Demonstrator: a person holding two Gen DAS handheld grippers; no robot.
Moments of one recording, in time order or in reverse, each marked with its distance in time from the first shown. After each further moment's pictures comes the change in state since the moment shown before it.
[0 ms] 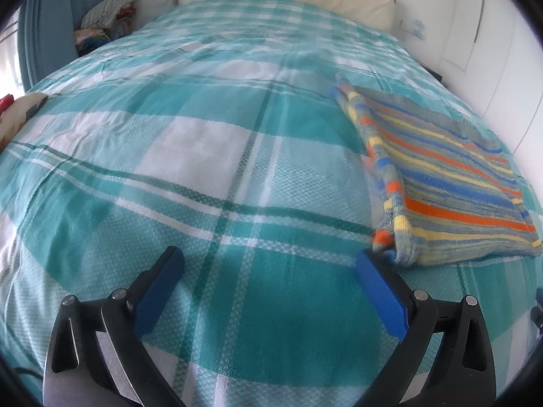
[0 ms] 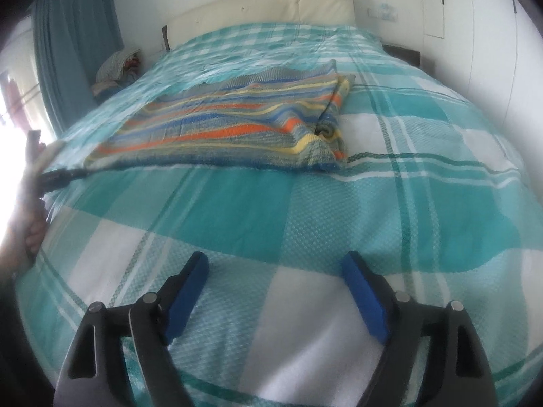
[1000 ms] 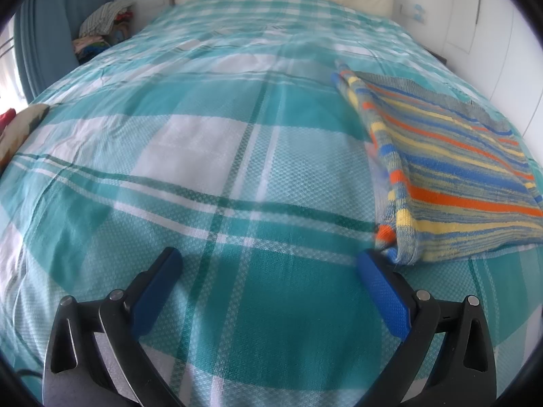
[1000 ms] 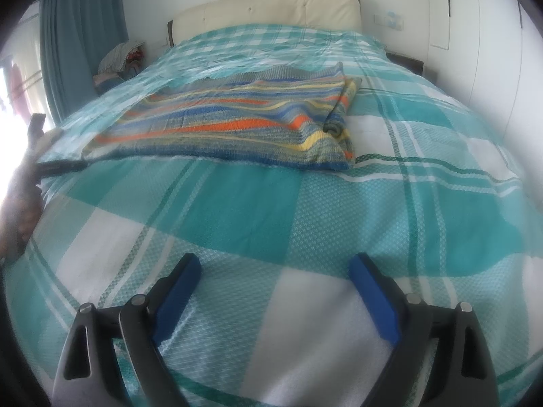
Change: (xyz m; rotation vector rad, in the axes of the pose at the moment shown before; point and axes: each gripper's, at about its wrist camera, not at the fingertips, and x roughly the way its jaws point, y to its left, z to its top) left arm 0.006 -0.009 -0.001 0.047 0.026 0.058; right arm 0.005 0.012 -0.003 -0.044 -0.008 -0.039
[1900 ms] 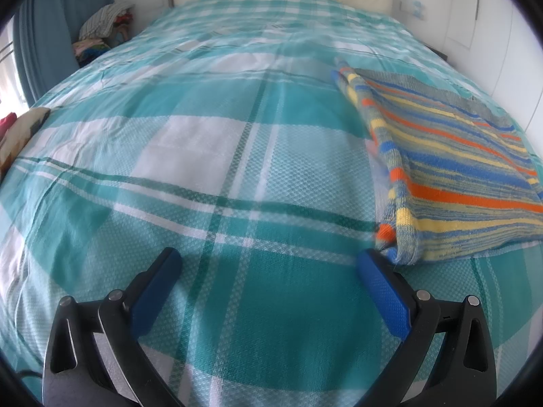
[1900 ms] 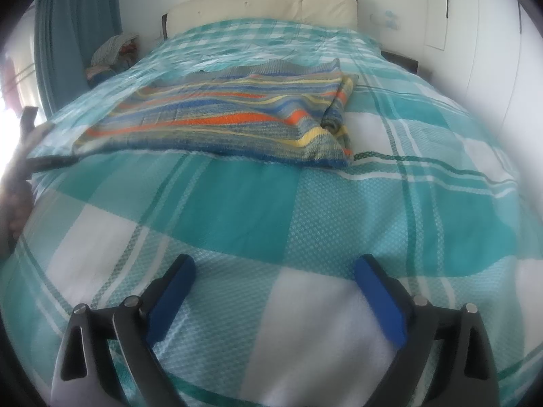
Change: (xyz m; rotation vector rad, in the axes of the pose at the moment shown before) left arm 0.001 -0.002 0.001 0.012 0.003 0.015; right arm 0.003 0.001 0.001 -0.007 0.018 -0.038
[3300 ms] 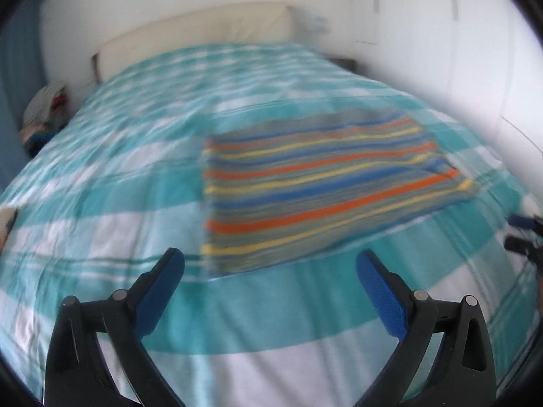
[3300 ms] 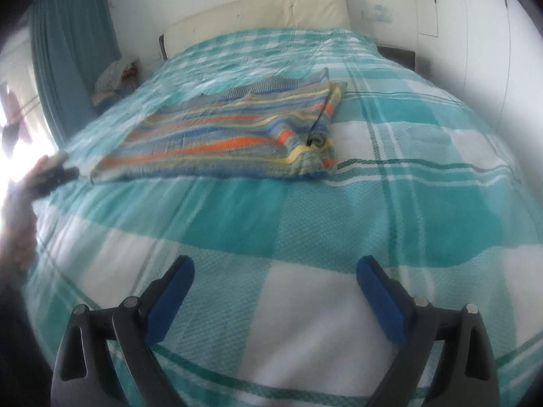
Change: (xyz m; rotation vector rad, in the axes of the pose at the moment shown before) left arm -0.099 -0.110 -0.011 0.348 -0.194 -0.235; right arm -0.041 -0.037 0.012 0.146 -0.051 0.111
